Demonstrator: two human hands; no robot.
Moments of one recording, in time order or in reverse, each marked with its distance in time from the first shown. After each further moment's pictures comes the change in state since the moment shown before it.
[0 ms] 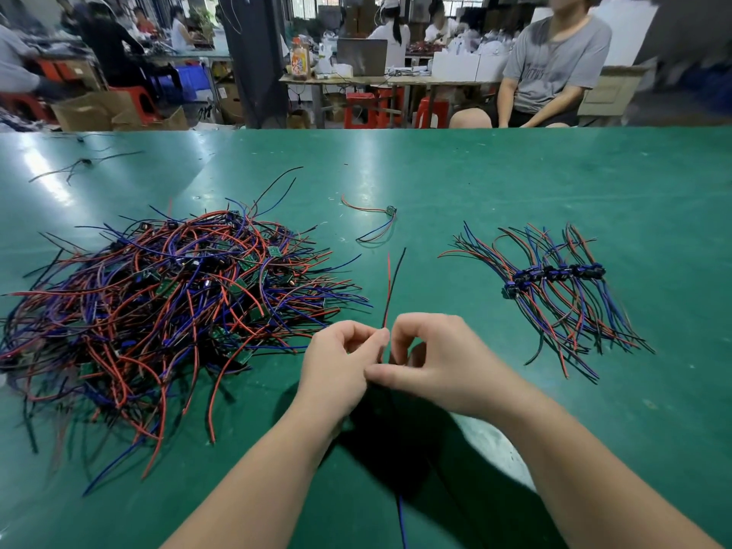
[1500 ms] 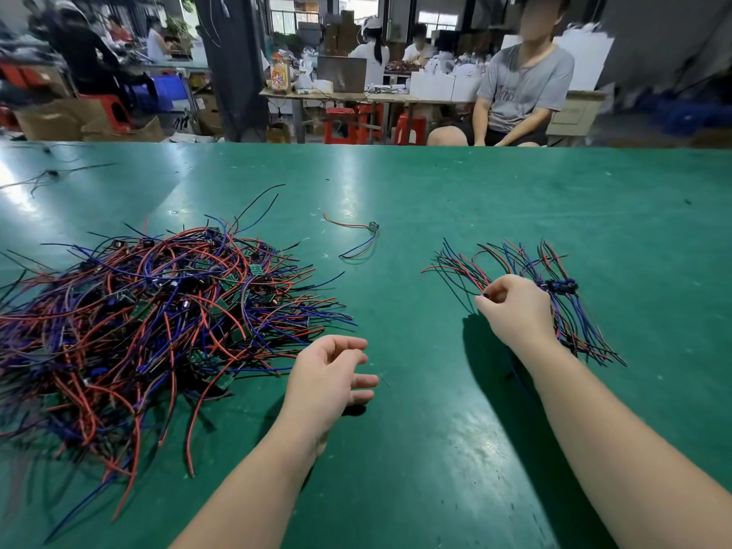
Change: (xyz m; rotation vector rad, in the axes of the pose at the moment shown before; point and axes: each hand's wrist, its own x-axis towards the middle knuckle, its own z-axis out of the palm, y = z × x) left_hand 0.005 0.005 0.000 -0.191 -0.036 -0.187; right_hand 0.039 0.116 -0.074 -0.311 0.569 0.542
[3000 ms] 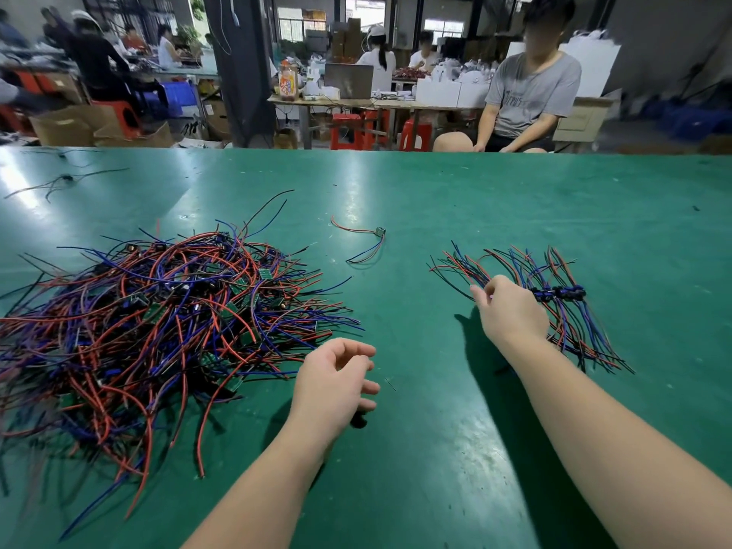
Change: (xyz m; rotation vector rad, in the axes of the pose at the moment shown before) left_hand -0.003 0.004 -0.002 0.156 0.047 0.060; right_hand 0.006 -0.015 0.013 -0.309 -0.020 0.040
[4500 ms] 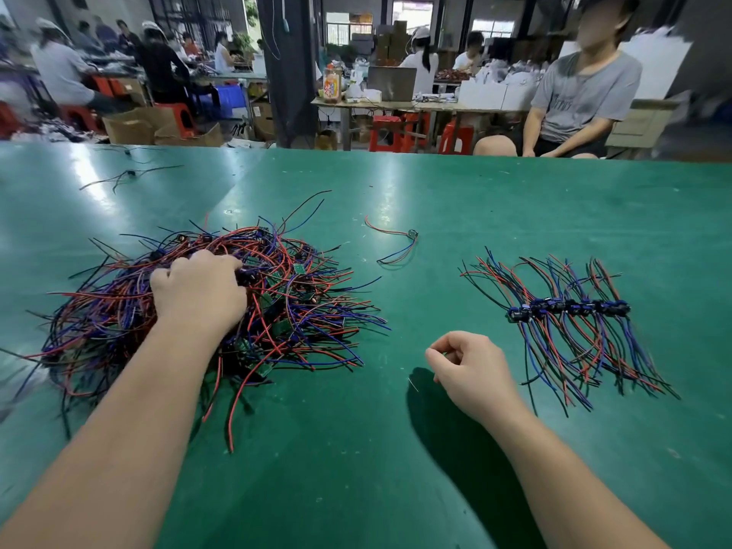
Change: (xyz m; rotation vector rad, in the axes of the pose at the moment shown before) left_hand 0.052 0.069 -0.136 1.449 0.504 0.086; right_hand -0.104 -0.045 -0.003 0.522 -0.326 -0.209
